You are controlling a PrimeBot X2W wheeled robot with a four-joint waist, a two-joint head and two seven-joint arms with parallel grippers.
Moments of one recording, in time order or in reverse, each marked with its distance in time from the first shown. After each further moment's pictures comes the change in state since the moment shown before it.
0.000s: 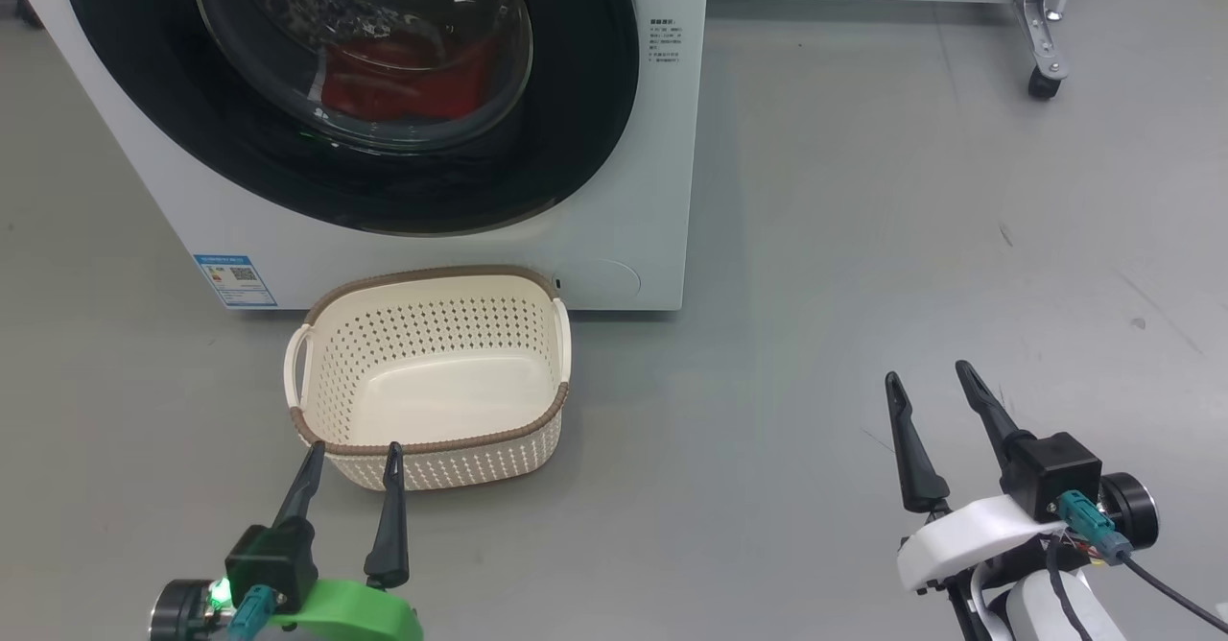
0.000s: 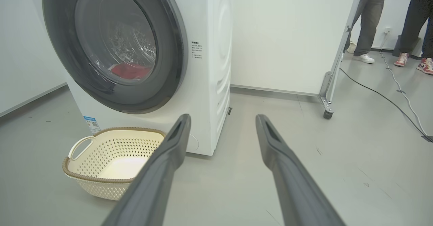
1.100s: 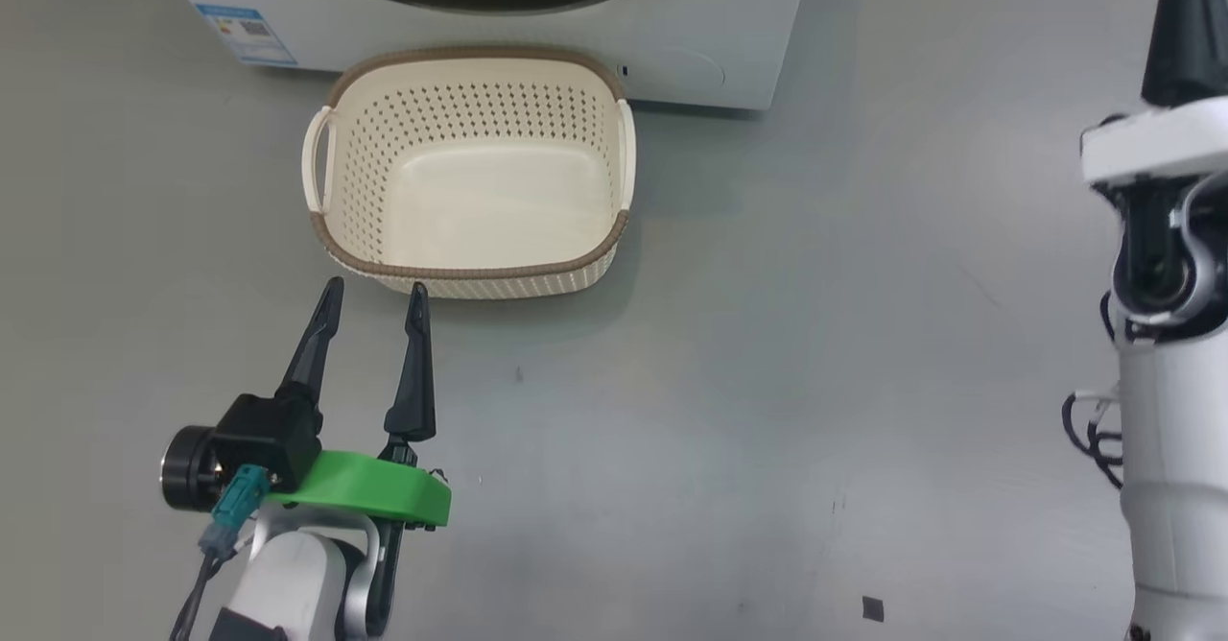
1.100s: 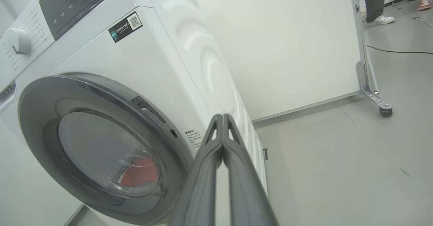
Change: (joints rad) left arm -0.187 0.000 -0.063 -0.100 -0.082 0.010 0.000; right arm -0.486 -0.038 -0.196 -0.127 0.384 0.096 0.193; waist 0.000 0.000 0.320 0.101
